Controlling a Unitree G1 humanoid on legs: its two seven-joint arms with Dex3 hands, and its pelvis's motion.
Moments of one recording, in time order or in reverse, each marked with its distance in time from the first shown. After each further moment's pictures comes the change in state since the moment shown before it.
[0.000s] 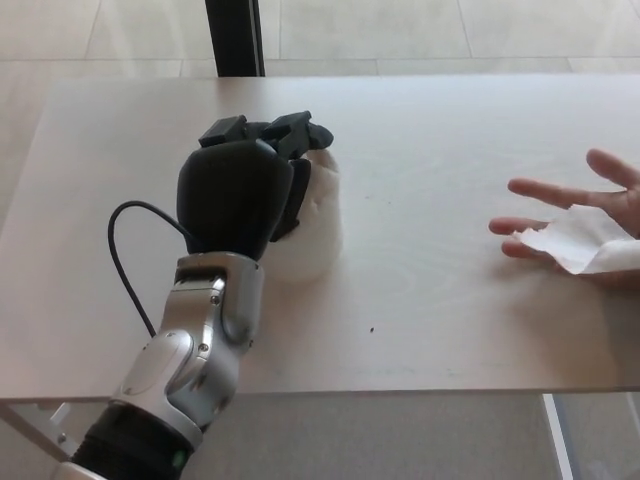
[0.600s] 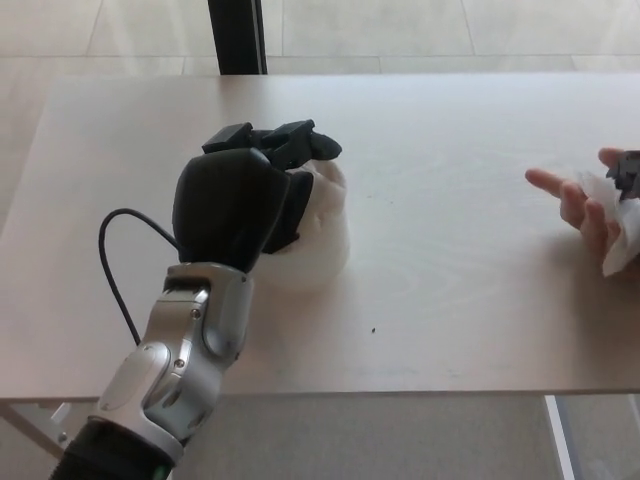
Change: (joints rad) left_arm 0.048 0.035 0.006 -0.041 -0.054 -0.101 -0.031; right_arm -0.256 0.139 0.092 0.269 -0.150 0.002 -0.110
